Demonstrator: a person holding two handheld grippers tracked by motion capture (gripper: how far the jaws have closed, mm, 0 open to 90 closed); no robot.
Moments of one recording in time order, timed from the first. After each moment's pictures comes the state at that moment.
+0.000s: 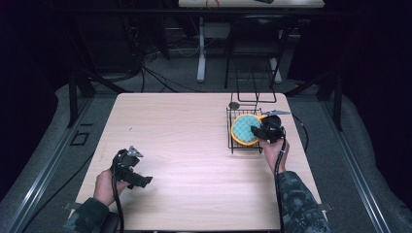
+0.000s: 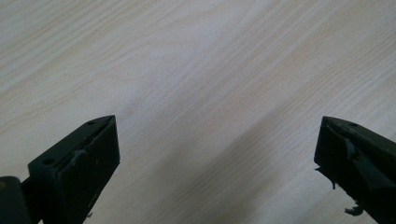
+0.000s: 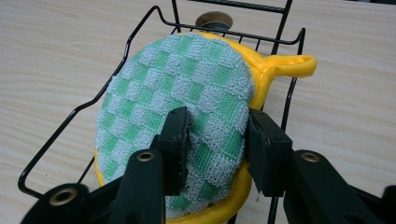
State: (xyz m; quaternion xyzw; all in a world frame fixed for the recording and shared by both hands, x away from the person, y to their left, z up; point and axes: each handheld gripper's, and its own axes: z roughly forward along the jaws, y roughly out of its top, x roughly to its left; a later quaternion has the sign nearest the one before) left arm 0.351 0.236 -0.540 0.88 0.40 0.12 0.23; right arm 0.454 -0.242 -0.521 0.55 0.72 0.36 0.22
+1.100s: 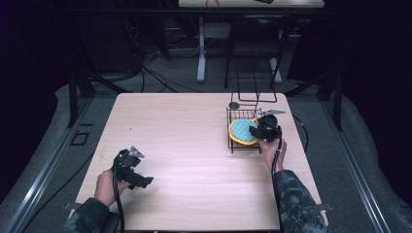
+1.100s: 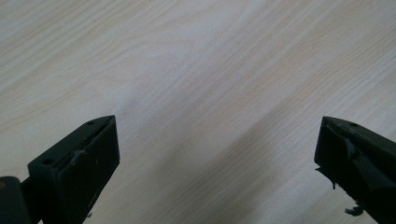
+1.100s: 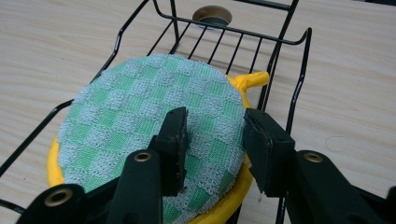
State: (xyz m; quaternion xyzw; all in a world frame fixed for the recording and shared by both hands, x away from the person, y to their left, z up) left arm 0.351 0.233 -0.541 0.88 0.40 0.12 0.22; right arm 0.462 -0.236 -0.528 0.55 0.72 0.35 0.23
